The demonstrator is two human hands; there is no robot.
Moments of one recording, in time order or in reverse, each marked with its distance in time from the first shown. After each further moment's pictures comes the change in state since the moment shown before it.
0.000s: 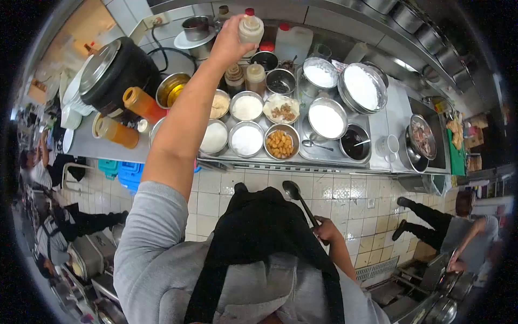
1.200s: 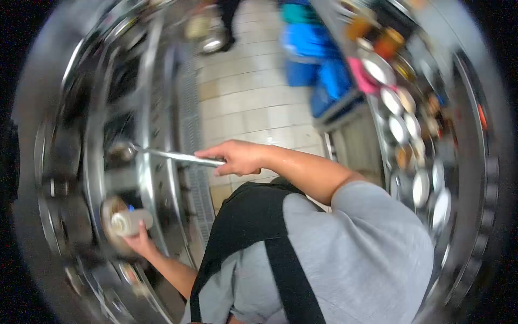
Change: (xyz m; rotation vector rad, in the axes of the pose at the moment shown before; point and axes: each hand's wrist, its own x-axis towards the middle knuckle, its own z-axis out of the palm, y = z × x) left_hand -0.800 0.697 -0.097 0.932 1.771 -1.164; right_hand -0.248 -0.213 0.268 -1.202 -1.695 -0.860
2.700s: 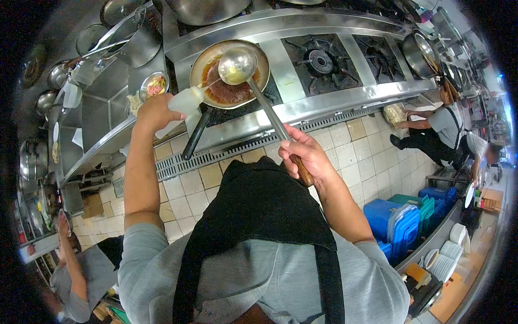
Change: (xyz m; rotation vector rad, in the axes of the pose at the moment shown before) left_hand 0.046 0.032 -0.207 1.182 -0.186 -0.793; right_hand 0.230 -0.118 0.158 0.573 -0.634 0.269
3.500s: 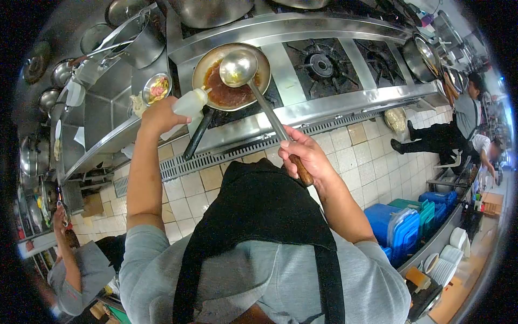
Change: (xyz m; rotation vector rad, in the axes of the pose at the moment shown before) left_hand -0.007 0.004 0.009 -0.029 0.027 -0.007; right_hand 0.001 -0.003 -0.001 -0.006 -0.011 0.005
